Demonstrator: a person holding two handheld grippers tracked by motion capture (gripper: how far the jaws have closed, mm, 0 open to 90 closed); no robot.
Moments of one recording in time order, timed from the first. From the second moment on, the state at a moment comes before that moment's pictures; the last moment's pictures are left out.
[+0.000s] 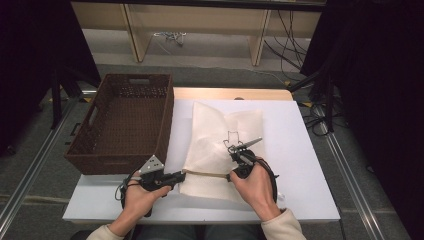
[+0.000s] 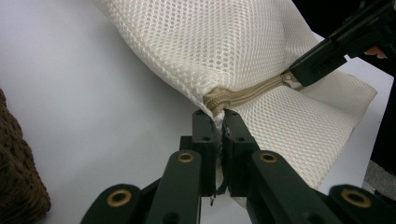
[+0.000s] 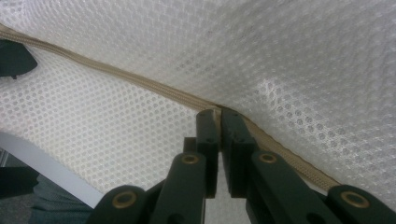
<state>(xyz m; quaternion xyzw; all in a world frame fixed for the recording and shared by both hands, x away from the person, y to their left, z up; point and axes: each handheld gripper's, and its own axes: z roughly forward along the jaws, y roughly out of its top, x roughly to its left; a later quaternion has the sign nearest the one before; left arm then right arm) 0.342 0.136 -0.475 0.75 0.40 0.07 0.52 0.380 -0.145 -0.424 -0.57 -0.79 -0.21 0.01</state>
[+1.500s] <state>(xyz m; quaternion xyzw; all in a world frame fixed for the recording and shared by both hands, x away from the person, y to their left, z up) 0.341 0.135 -0.475 0.75 0.40 0.07 0.52 0.379 -0.151 -0.424 -0.58 -0.79 -0.21 0.00</state>
